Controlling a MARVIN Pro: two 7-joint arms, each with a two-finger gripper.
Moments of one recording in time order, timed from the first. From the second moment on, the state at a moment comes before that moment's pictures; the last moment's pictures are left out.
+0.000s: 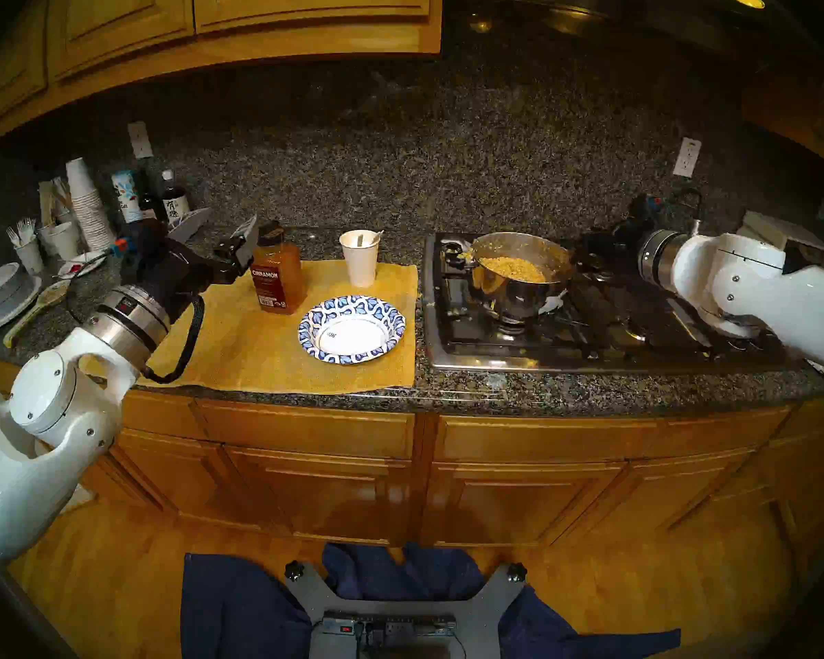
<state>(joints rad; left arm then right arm) 2.16 -0.56 -1.94 -2.22 -0.95 -0.20 0.09 0.68 -0.24 -0.87 -1.95 1.84 -0.05 -0.37</state>
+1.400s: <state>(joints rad) 2.16 -0.56 -1.94 -2.22 -0.95 -0.20 0.09 0.65 -0.19 -0.85 -1.86 2.26 -0.07 -0.15</state>
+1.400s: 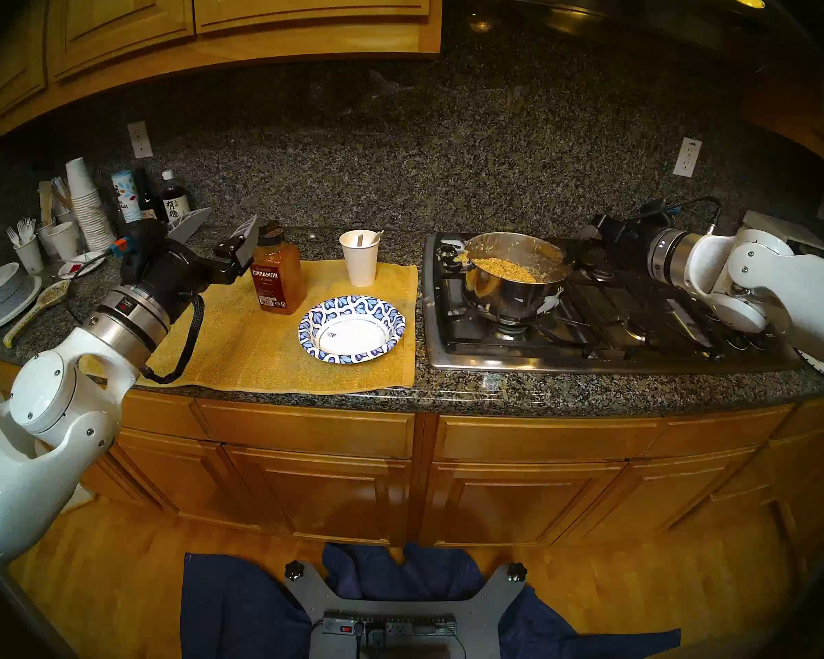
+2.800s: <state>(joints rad) 2.16 -0.56 -1.94 -2.22 -0.95 -0.20 0.09 0.65 -0.28 -0.82 -1.77 2.62 -0.20 -0.05</state>
